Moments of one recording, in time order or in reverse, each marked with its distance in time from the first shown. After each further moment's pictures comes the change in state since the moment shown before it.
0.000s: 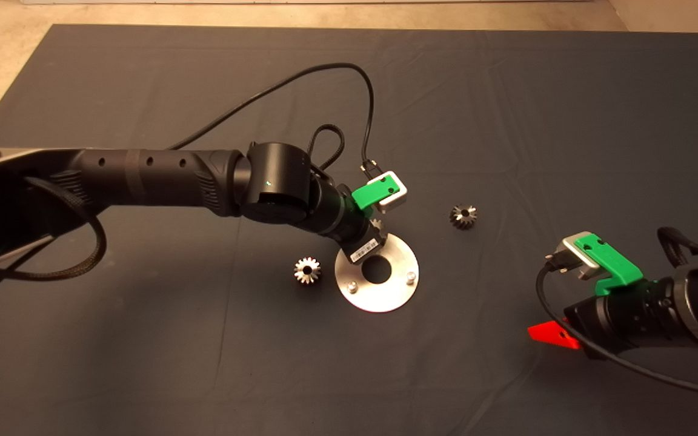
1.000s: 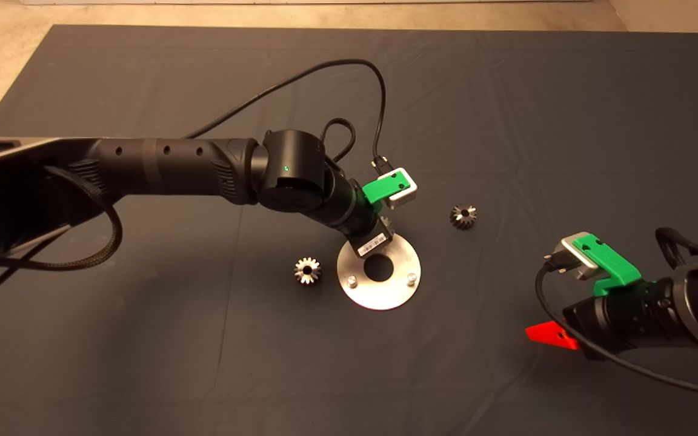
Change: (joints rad) left arm -0.016 0.043 -0.066 -0.041 -0.008 0.057; right arm 0.000 0.000 0.000 0.000 0.010 0.000
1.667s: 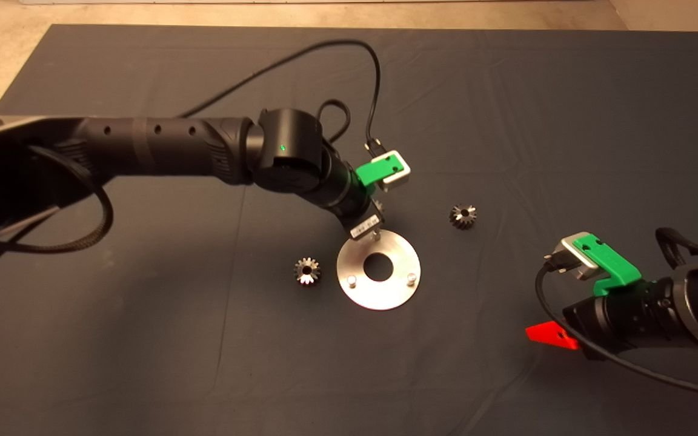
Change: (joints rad) left arm -0.079 -0.007 -0.007 -0.004 0.046 -0.001; right arm 0.000 0.000 0.000 0.000 0.000 0.000
